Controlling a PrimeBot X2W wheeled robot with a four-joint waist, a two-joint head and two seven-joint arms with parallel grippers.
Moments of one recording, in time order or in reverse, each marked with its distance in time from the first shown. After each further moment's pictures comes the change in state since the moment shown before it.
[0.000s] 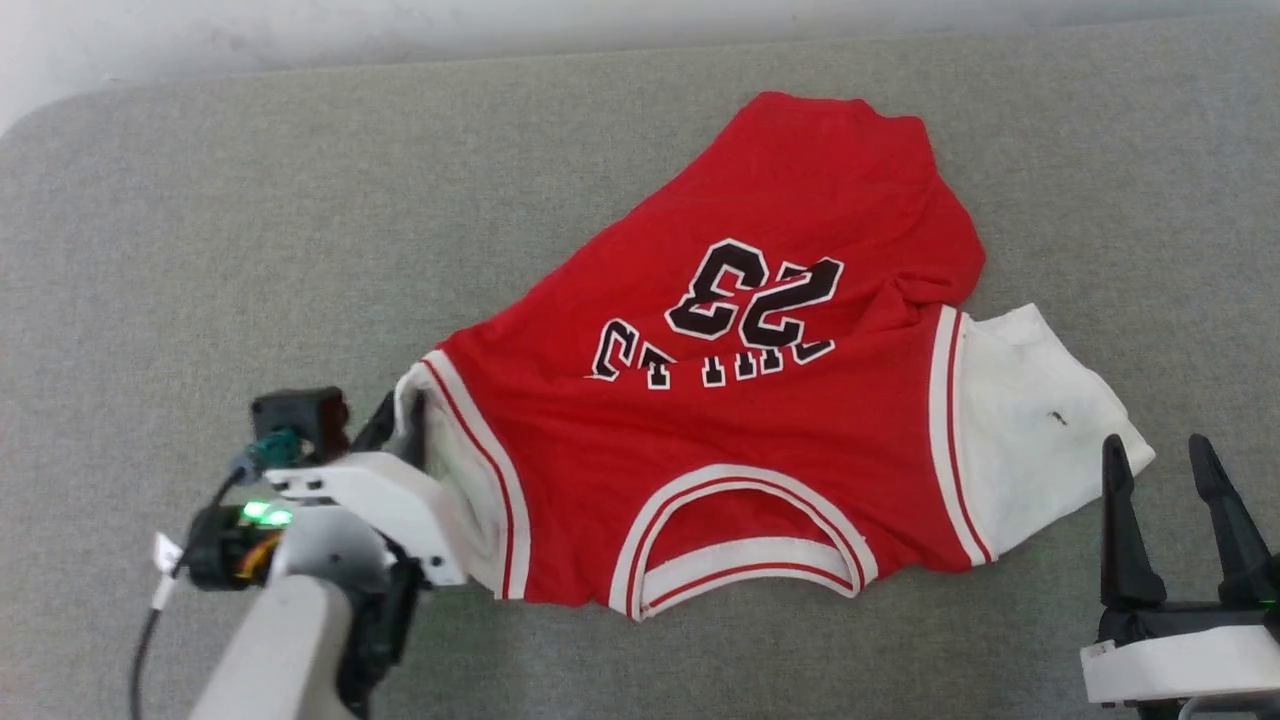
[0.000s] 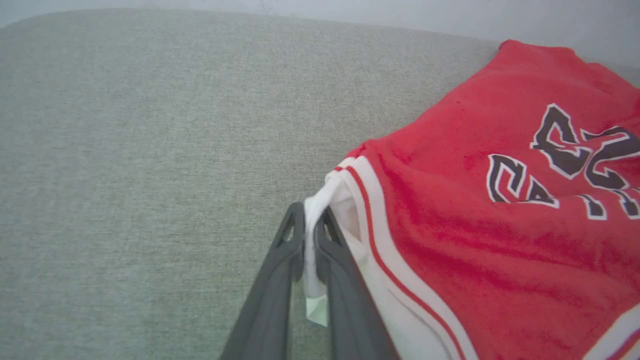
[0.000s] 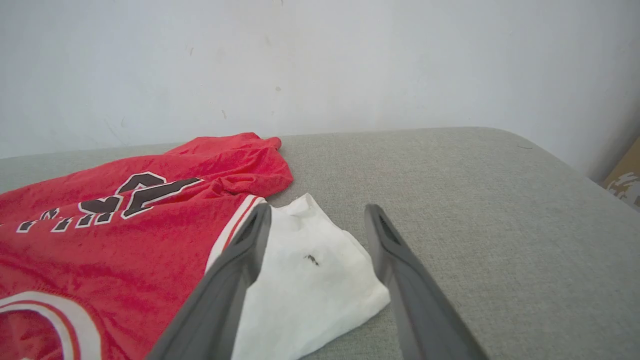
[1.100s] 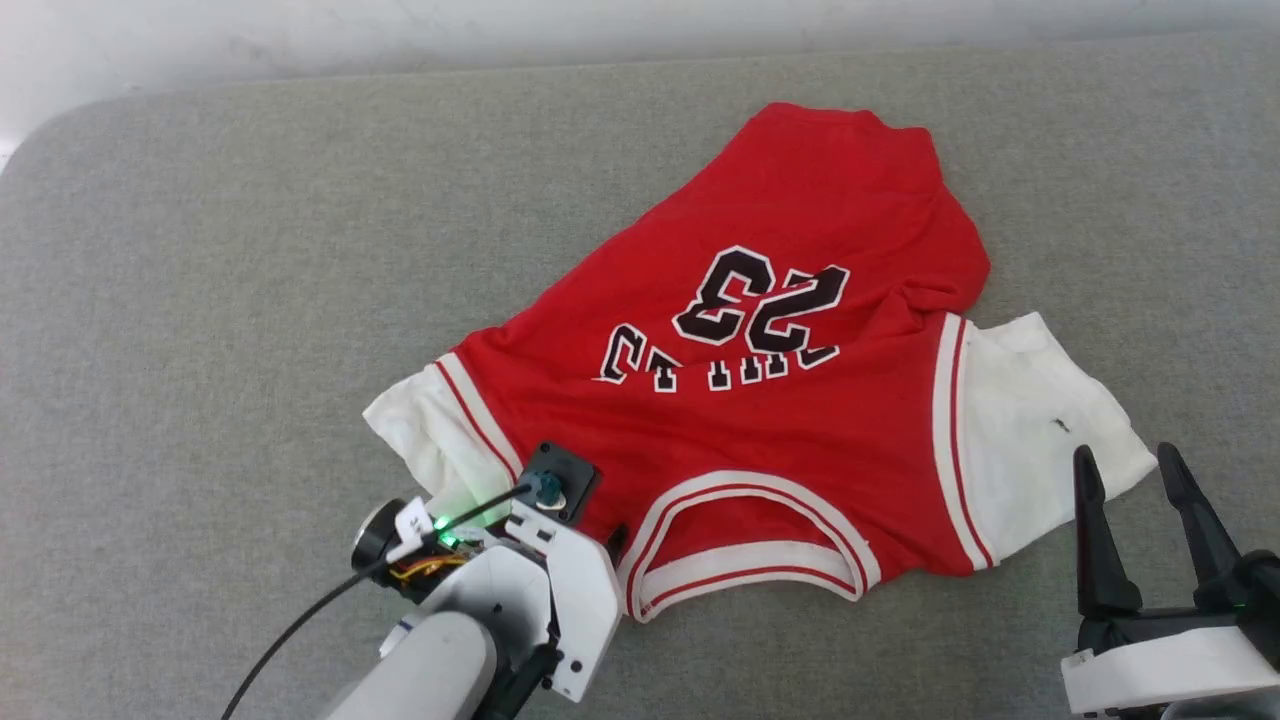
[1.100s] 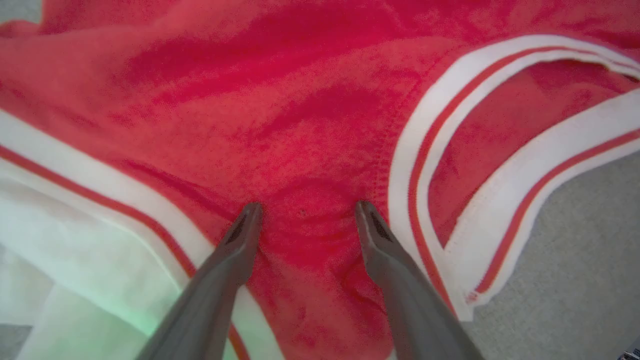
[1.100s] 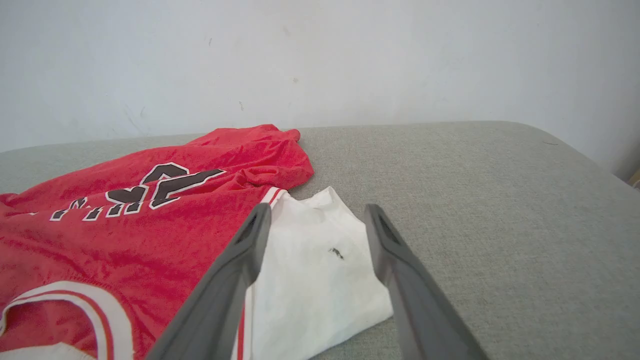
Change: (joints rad) left arm -0.054 0.014 -0.357 0.001 0.141 -0.118 0.312; right arm 0.012 0.000 0.032 -0.014 -0.004 0.000 0.043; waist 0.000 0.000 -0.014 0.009
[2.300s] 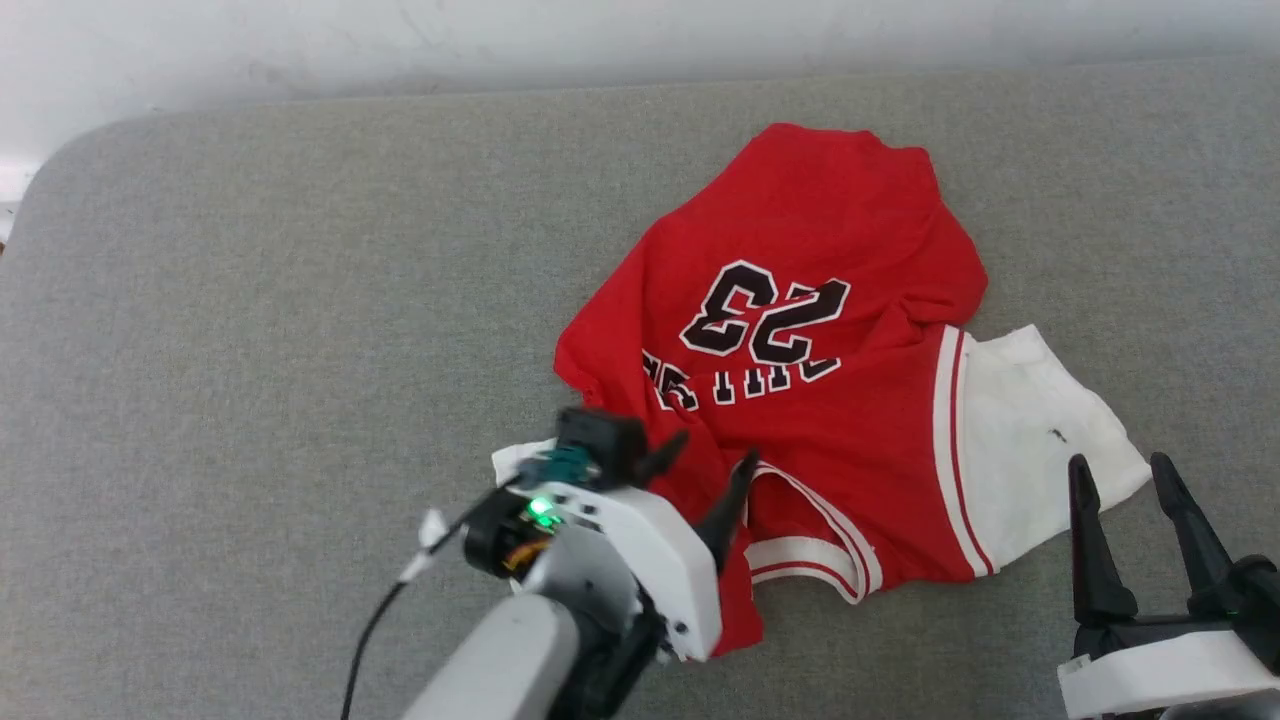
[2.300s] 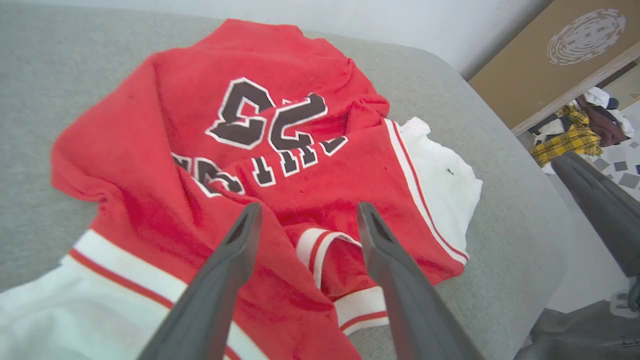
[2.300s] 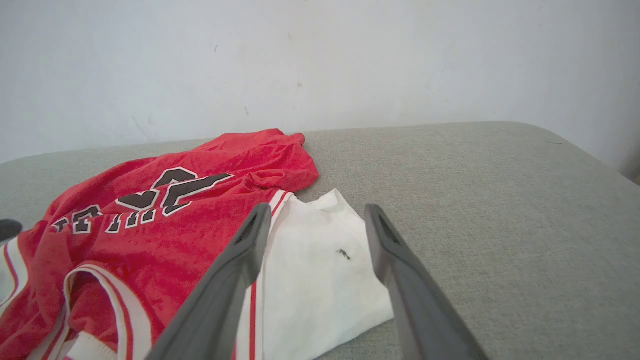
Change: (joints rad) left arm -0.001 -0.218 0.042 0.004 -0.201 0.003 -0.245; right arm 0.006 0.000 0.004 0.016 0.017 0.000 0.005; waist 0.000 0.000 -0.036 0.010
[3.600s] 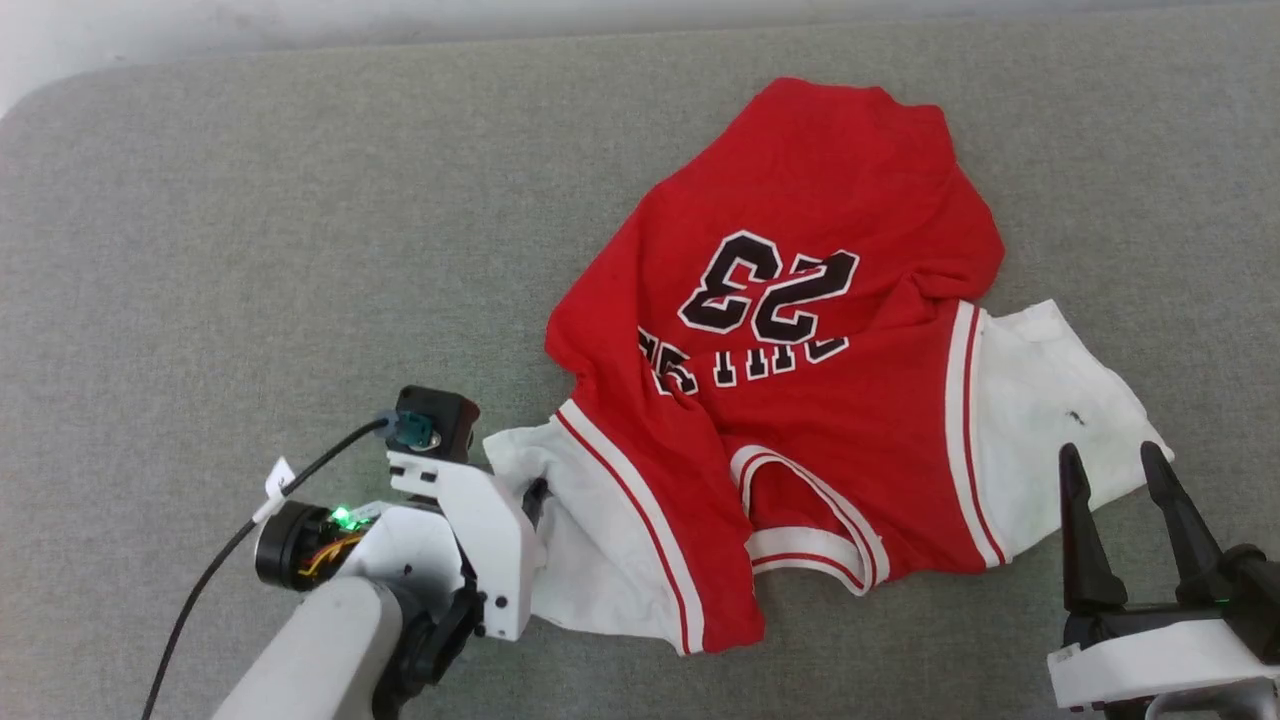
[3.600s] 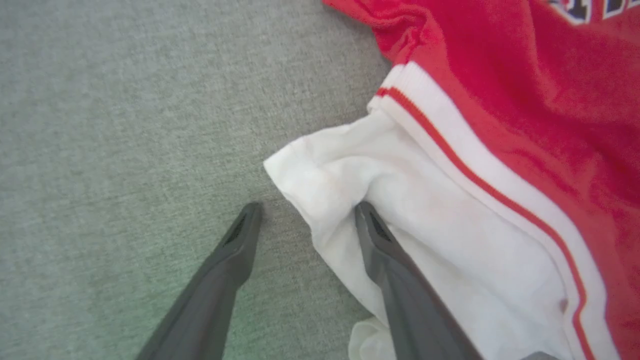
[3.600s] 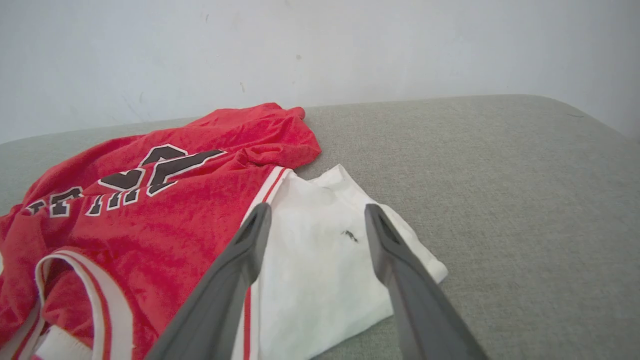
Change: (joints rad) left arm 0.016 0.274 0.097 -0.097 0.021 0.100 0.348; right arm -0.025 0.000 0.015 0.022 0.011 0.000 -0.014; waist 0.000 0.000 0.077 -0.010
